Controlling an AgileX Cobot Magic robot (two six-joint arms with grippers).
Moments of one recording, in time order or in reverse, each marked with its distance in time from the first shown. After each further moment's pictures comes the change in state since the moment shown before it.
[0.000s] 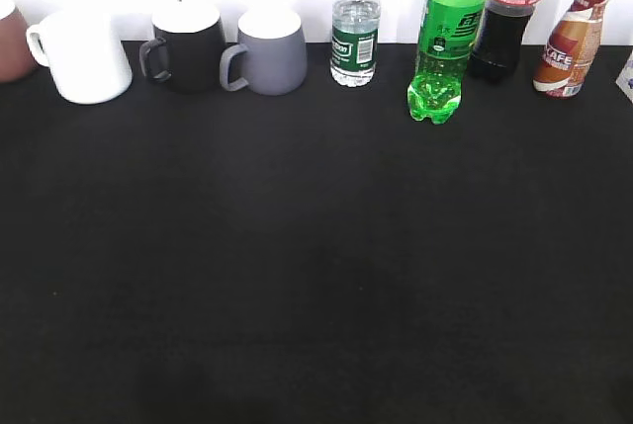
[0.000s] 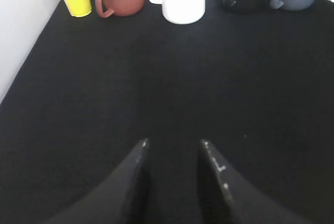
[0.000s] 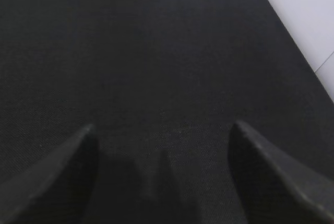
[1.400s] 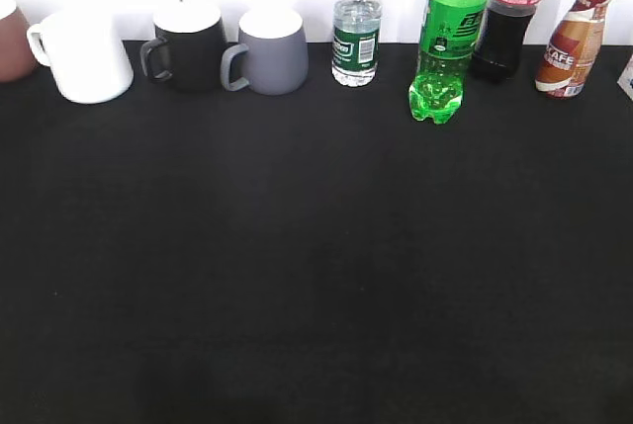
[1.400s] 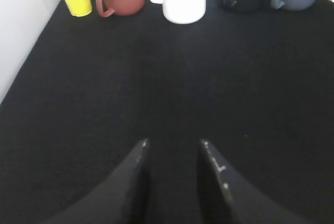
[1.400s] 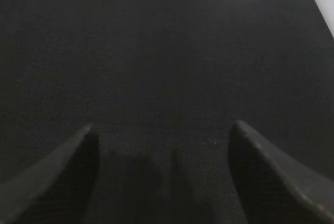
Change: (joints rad) left arm 0.000 0.000 0.000 0.000 0.000 0.000; right arm 0.213 -0.001 0.000 0.000 0.000 0.000
